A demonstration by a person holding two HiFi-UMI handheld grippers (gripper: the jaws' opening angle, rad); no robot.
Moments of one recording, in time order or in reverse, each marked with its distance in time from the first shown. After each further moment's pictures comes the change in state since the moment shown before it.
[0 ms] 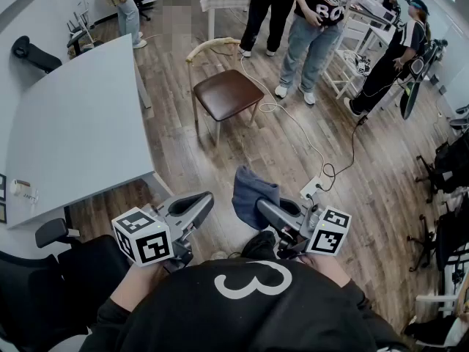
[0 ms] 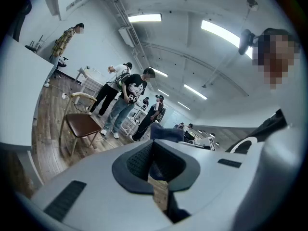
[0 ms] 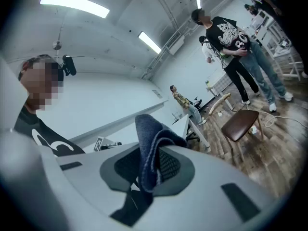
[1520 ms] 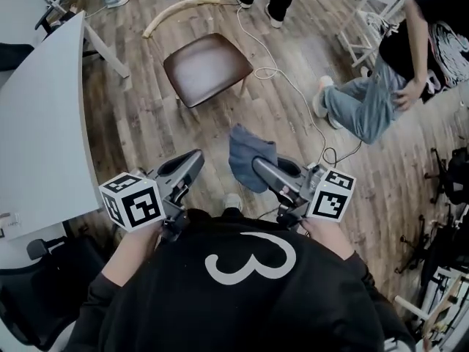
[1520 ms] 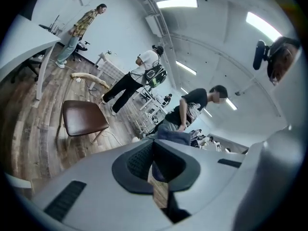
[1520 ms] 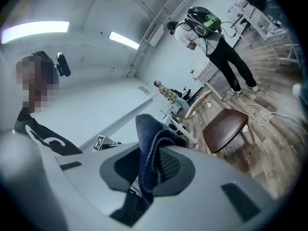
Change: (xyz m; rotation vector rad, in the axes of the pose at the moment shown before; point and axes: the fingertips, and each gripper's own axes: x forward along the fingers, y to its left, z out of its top) left arm 0.281 0.151 0.087 -0.242 0.051 0.177; right arm 0.013 -0.295 0.152 0.168 0.100 0.000
